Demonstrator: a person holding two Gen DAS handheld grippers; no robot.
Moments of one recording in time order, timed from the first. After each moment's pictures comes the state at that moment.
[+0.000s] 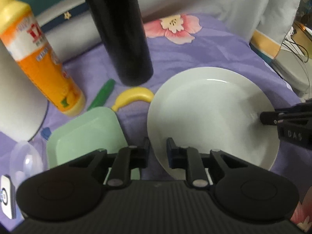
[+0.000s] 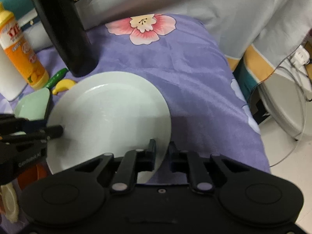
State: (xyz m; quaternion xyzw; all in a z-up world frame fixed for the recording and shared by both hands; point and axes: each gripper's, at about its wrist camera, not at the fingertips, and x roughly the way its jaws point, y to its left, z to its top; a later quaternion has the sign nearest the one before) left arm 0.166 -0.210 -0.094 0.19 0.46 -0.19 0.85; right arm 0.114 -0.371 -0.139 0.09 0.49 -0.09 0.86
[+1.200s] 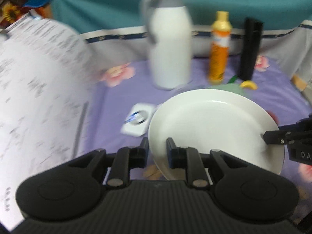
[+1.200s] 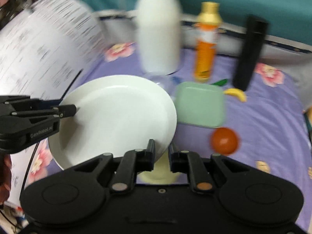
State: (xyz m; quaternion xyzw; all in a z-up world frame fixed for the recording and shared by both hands) left arm 0.012 0.129 0.027 0.10 0.40 -0.05 0.91; right arm 0.012 -0.065 -0.001 -0.01 0.45 0.11 0.89
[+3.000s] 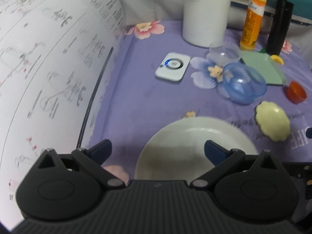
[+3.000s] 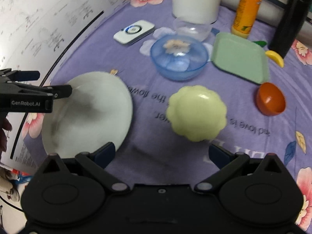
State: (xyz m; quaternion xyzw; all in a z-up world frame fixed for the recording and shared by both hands) left arm -0.009 0.193 -0.039 0.05 0.45 -0.01 0.89; right arm -0.020 -0.026 -0.061 -0.05 0.52 0.15 0.84
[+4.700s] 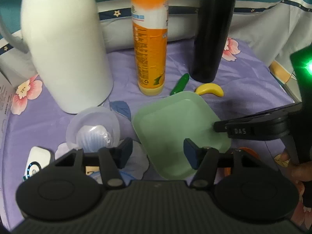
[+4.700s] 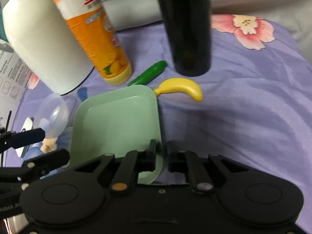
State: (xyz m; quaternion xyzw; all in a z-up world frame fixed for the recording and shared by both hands) left arm 0.171 -0.046 -0.051 0.11 0.45 -0.19 0.87; right arm 0.170 -0.223 -0.116 0.12 0.50 0.02 0.86
